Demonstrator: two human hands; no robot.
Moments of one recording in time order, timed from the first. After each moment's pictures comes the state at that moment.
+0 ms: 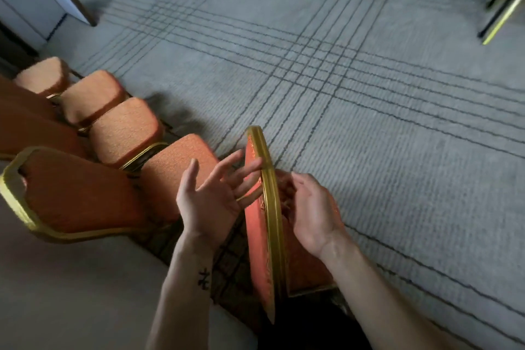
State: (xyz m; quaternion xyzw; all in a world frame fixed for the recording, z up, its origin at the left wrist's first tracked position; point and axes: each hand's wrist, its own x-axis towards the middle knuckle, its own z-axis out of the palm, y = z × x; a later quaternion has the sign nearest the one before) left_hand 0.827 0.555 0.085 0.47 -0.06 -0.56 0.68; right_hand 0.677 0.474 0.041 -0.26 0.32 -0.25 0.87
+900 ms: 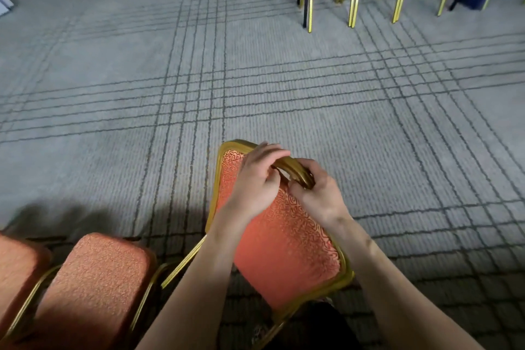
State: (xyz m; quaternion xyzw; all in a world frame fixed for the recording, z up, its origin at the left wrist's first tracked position) left_hand 0.643 0.331 0.048 0.52 -0.75 -0.30 0.27; right_hand 0.484 0.379 0.043 -0.49 0.69 -0.34 0.41
